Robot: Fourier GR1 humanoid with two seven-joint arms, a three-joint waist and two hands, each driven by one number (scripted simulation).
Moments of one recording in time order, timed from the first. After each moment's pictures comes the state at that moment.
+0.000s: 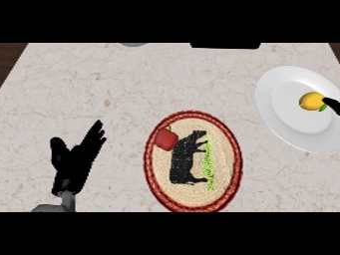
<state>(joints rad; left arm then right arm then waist) 0.00 0.12 -0.11 -1.43 0.12 0.06 0.22 -0.65 -0.57 -0.46 -0.32 -0.09 -0.33 -0.59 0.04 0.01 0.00</state>
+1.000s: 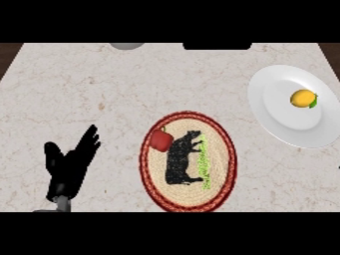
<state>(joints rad) 0.03 0.11 -0.07 -1.43 0.11 0.04 0.21 -0.27 -0.61 -0.39 -0.45 -0.10 0.05 -0.75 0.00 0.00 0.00</state>
